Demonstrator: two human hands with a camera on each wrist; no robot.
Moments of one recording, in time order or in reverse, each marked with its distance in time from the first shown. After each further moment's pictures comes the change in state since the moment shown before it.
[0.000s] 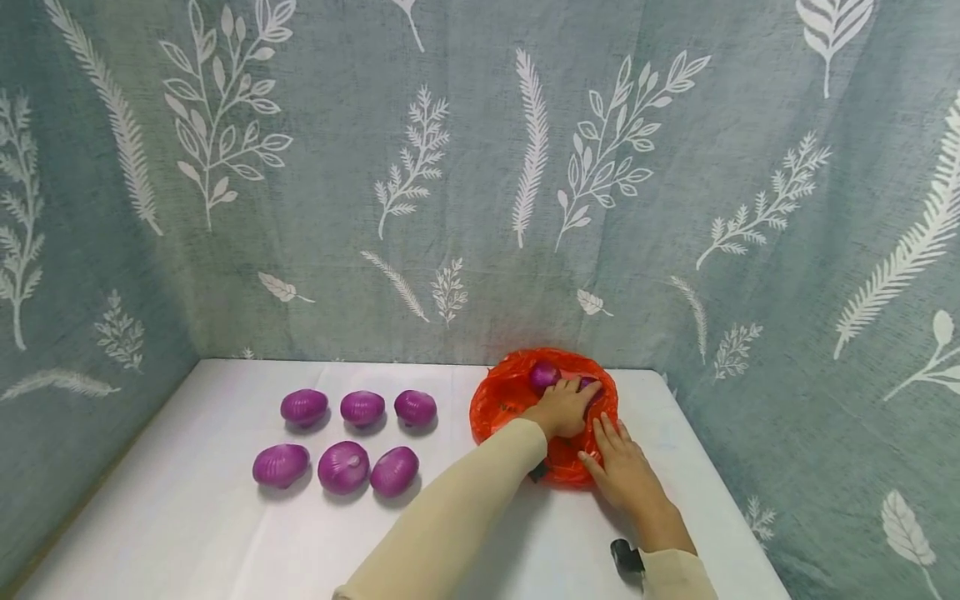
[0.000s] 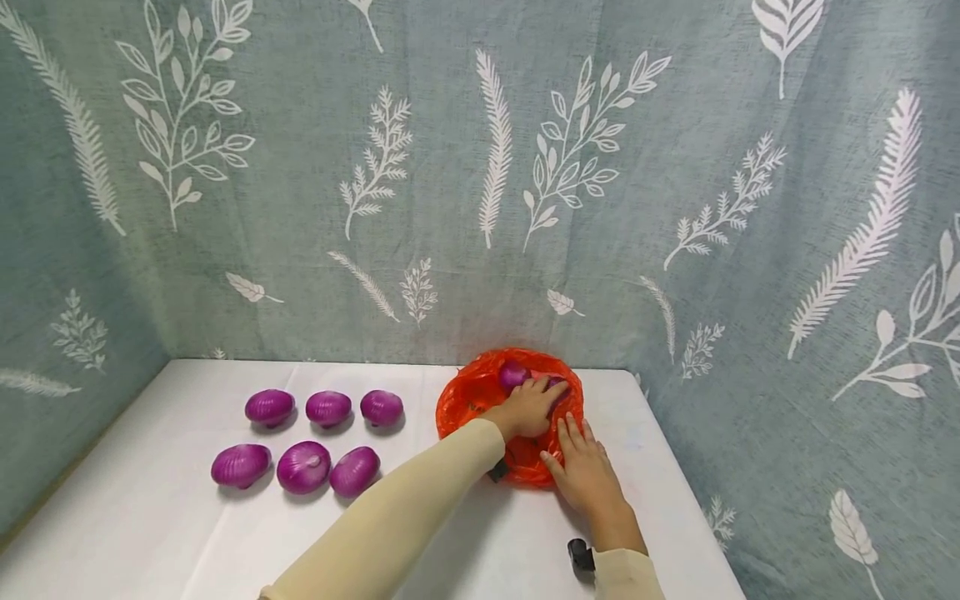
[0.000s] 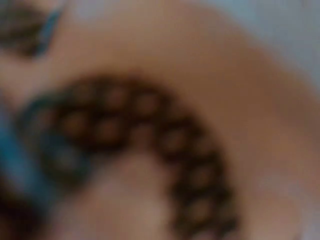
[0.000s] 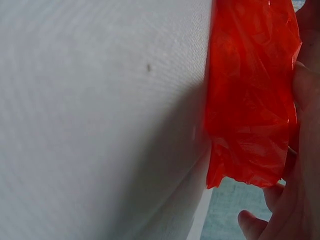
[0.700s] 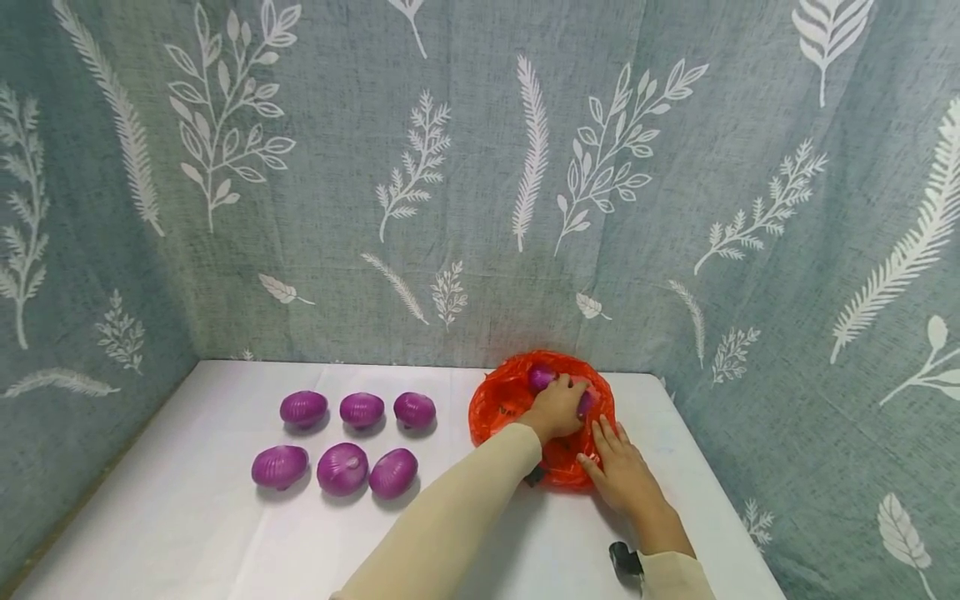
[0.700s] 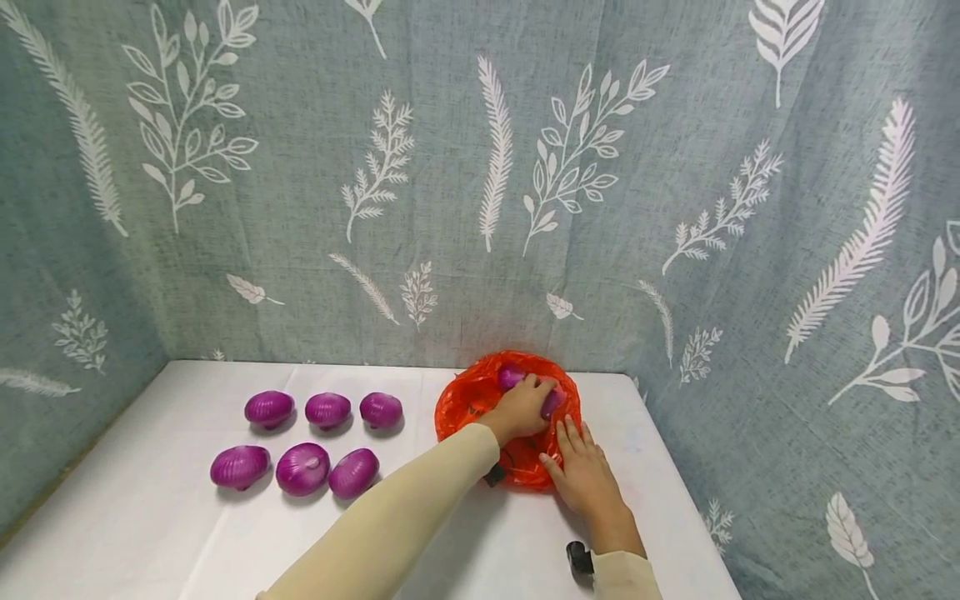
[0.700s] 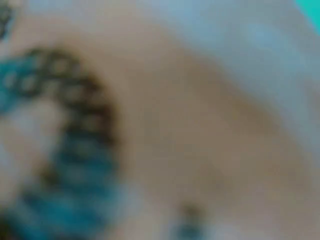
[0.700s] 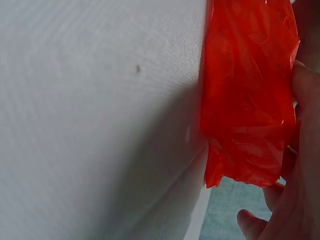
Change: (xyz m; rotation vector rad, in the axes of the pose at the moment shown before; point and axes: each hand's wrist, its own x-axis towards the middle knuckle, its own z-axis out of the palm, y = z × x) left_hand -0.003 -0.002 -0.001 -0.013 0.153 -0.071; right_hand -0.002 0.000 -0.003 0.025 -0.012 0.023
